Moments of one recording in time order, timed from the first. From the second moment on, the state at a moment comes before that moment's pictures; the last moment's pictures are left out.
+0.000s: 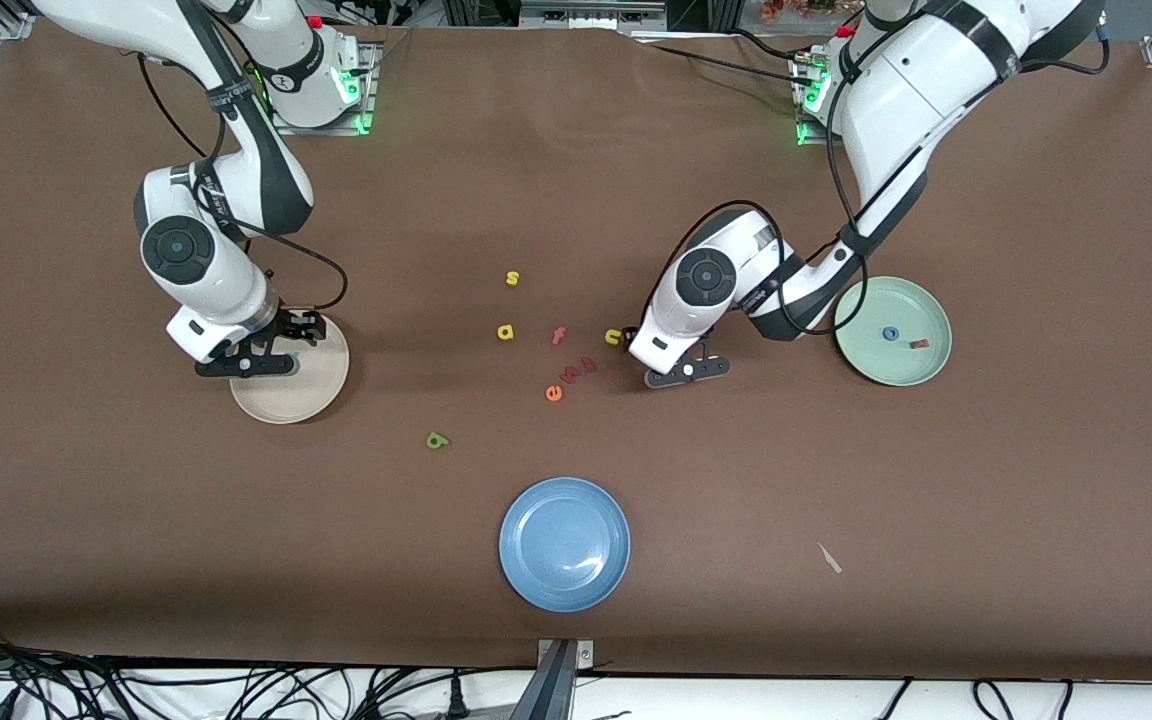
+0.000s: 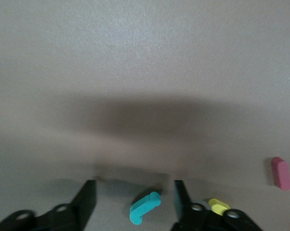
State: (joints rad) left arm -0.09 0.77 -0.59 -1.79 0.39 2.33 -1.05; right arm 0.09 0.28 0.11 -2.13 -0.16 2.34 0.25
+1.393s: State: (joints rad) left arm -0.10 0.76 -0.58 -1.76 0.39 2.24 -1.06; right arm 0.37 0.84 0.05 -1.46 -0.05 2.40 0.55
